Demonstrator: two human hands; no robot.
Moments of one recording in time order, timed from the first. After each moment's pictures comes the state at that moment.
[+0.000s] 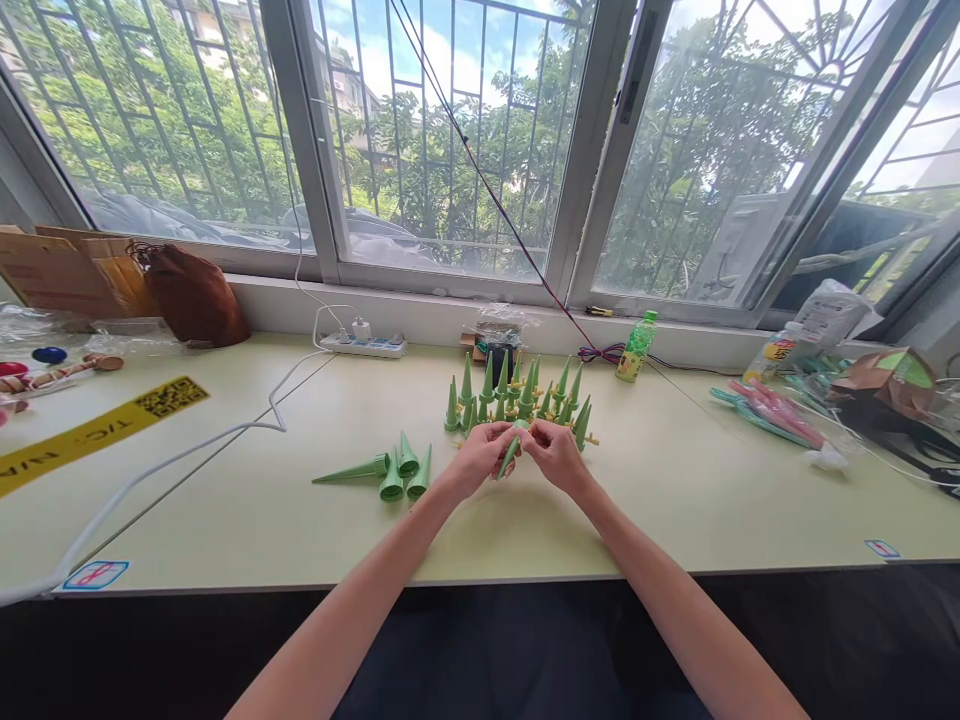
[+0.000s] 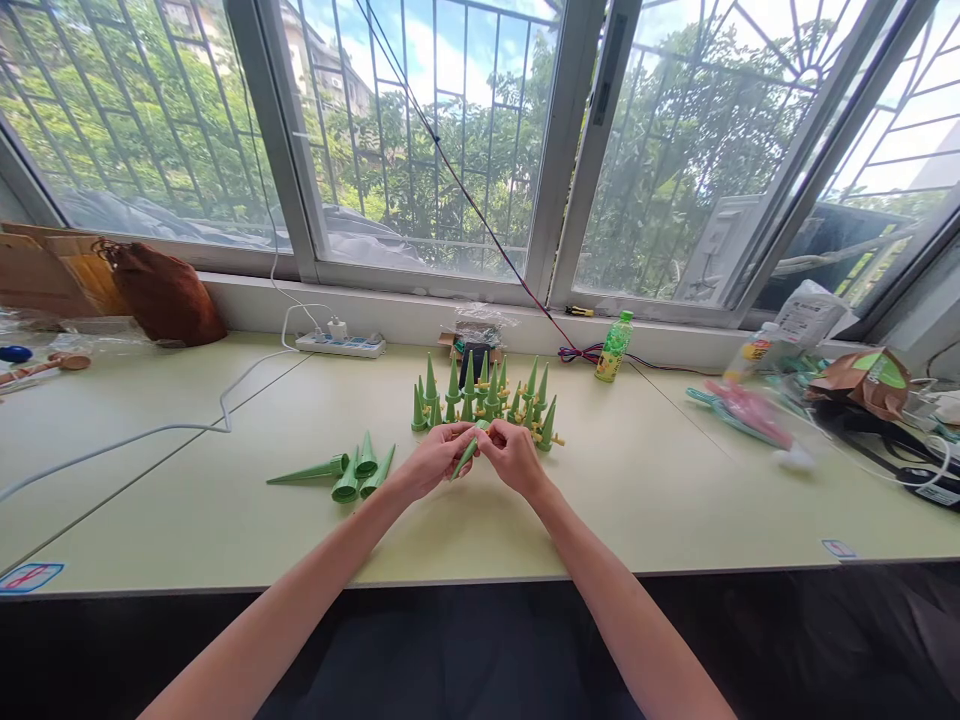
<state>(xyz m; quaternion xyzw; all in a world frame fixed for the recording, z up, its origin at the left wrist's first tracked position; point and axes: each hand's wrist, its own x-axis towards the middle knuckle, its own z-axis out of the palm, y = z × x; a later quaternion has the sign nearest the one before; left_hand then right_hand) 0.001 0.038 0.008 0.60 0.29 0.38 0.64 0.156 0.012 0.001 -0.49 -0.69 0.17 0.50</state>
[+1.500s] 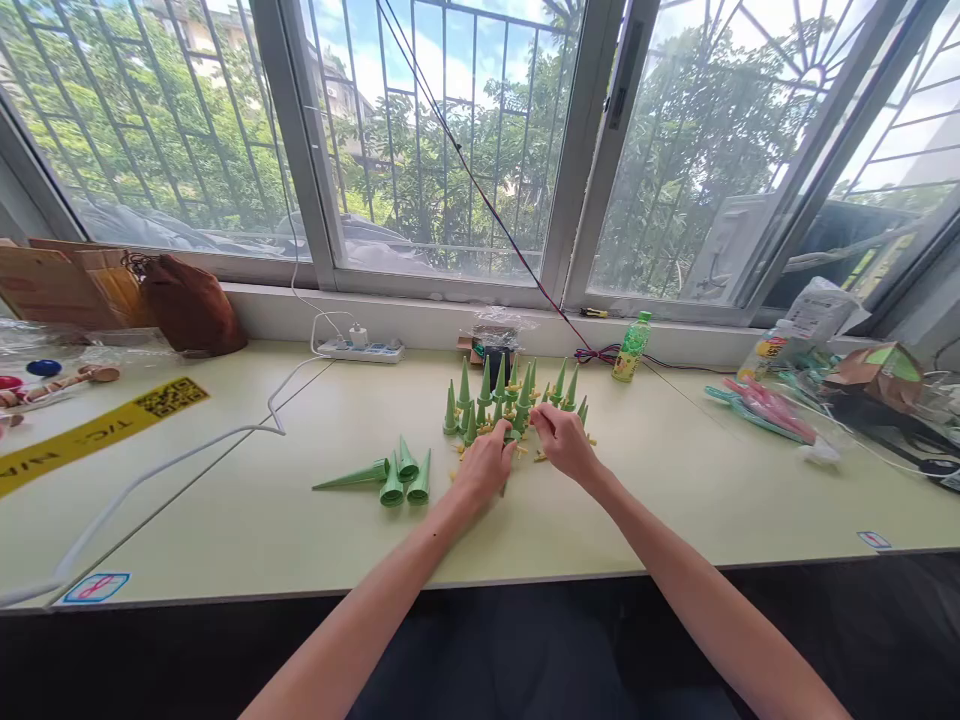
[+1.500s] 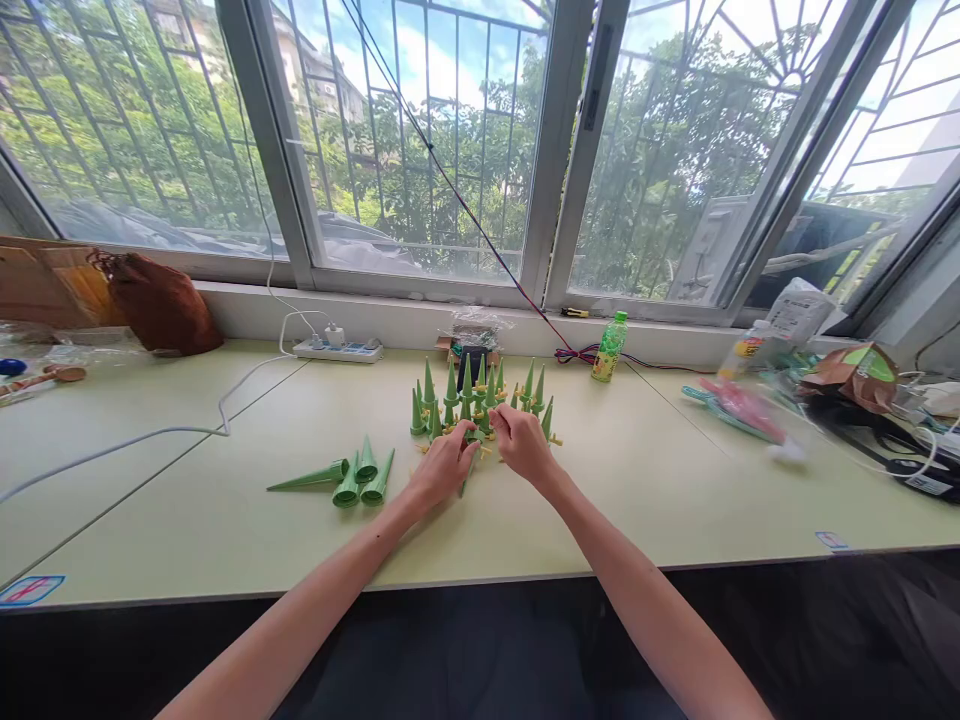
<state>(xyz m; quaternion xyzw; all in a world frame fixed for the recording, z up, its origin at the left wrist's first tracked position) 0.007 0.036 -0.006 0.78 0.44 0.38 0.25 0.174 0.017 0.022 -0.50 -0.74 0.04 0.45</state>
